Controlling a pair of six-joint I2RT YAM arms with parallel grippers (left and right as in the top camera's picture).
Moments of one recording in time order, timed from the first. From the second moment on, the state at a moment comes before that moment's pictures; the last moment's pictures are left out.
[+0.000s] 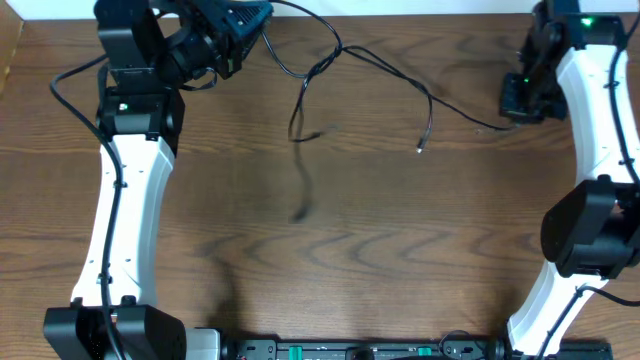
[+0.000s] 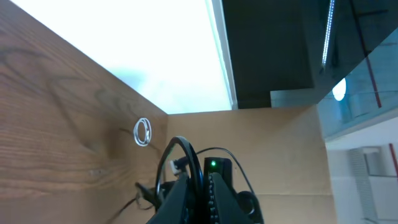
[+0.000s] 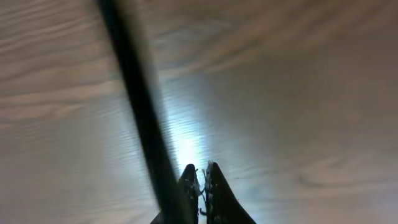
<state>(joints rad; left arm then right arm) 0.02 1.56 1.47 -0.09 0.87 -1.28 -0.07 2.05 1.99 -1.43 0.07 0.20</state>
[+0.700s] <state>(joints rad) -0.06 1.56 1.46 -0.74 0.52 -0.76 -0.16 2.05 1.98 -1.41 -0.07 0.08</state>
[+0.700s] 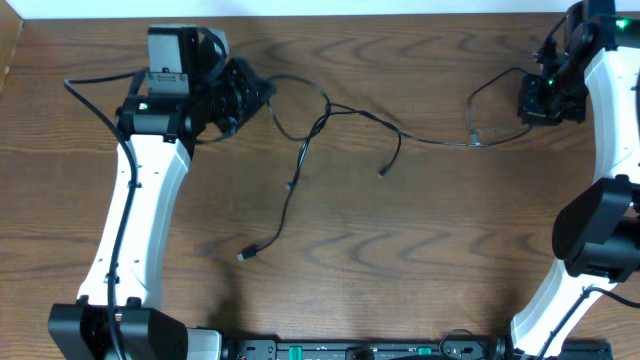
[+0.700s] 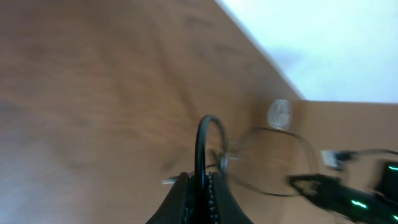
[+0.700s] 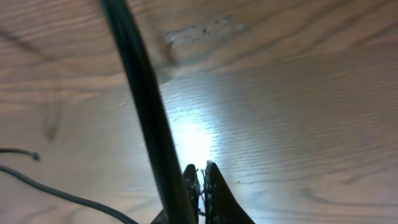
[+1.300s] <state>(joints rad) -0.08 1.56 1.45 -0.72 0.37 -0.44 -0.14 2.05 1.85 -1.27 -0.51 -0.22</state>
